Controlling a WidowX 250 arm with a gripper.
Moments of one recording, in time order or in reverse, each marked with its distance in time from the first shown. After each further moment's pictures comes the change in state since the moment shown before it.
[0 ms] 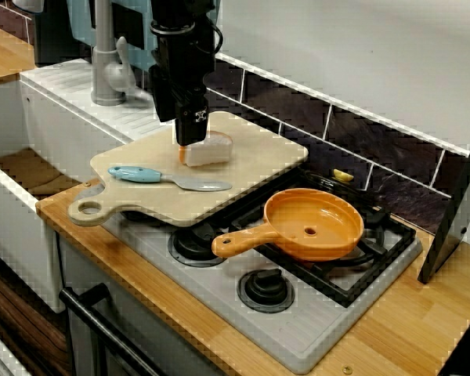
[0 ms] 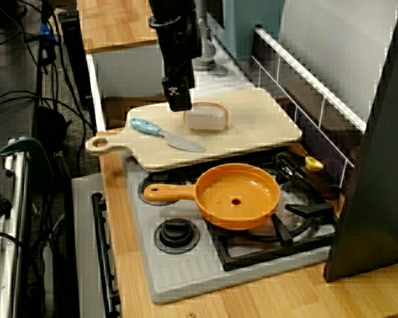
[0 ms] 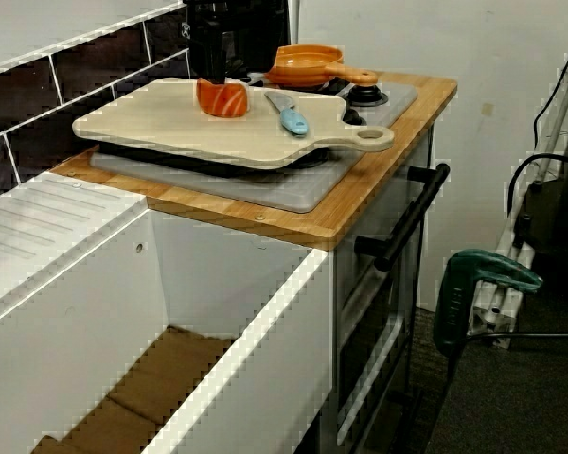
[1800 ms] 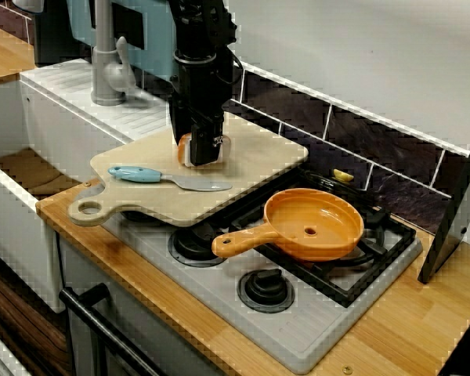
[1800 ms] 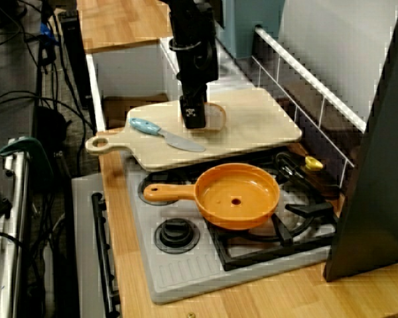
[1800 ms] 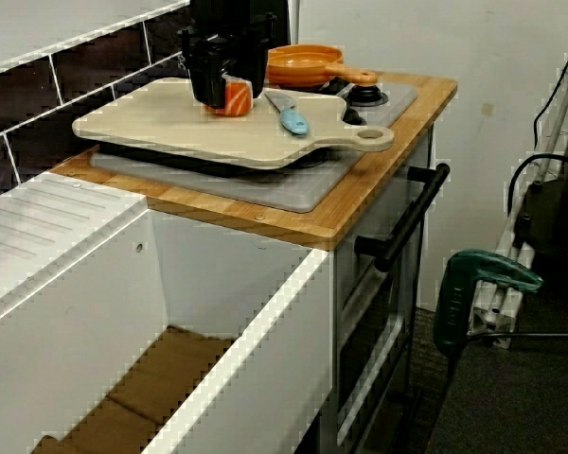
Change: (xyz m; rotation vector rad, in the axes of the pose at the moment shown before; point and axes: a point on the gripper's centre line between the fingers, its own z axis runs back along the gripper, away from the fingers) arm 0.011 -0.007 -0.026 -0.014 0.045 0.010
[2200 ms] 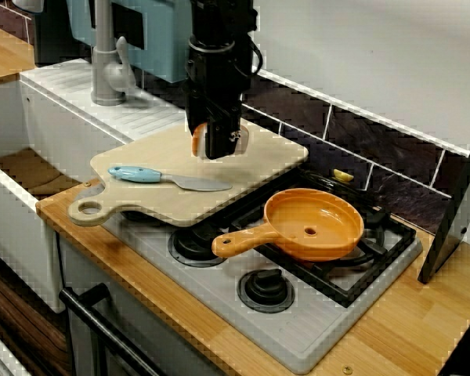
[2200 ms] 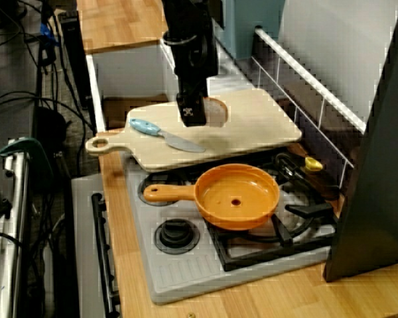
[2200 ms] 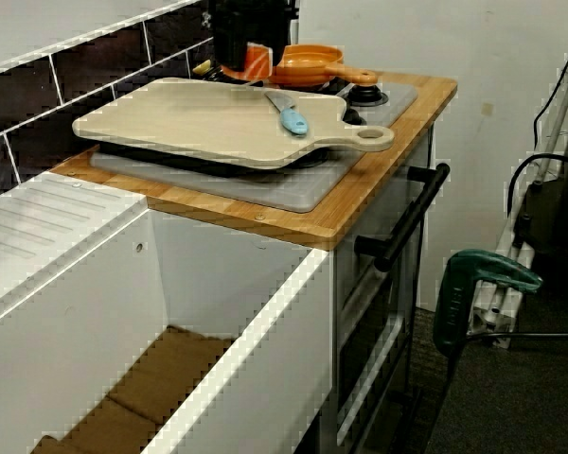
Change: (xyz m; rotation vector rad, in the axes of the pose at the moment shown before) arm 0.007 -0.035 0.023 0.072 -0.028 -0.055
